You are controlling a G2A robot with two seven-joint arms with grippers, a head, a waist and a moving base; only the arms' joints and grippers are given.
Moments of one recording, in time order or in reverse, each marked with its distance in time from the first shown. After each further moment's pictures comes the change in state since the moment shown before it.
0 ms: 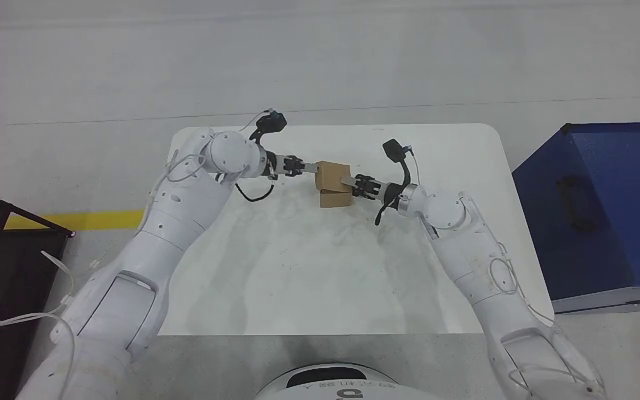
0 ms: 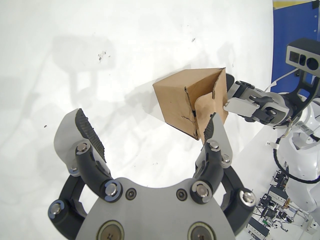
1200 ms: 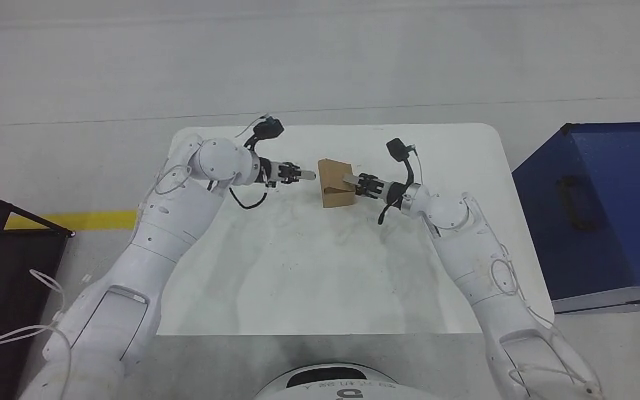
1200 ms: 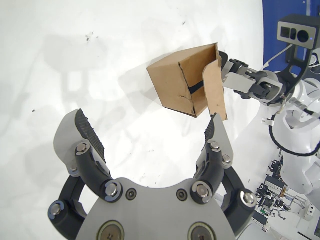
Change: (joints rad) left arm 0.073 0.043 -0.067 -0.111 -0.019 -0.018 -0.059; right arm -0.010 -0.015 0.050 0.003 -0.023 -0.020 0.018
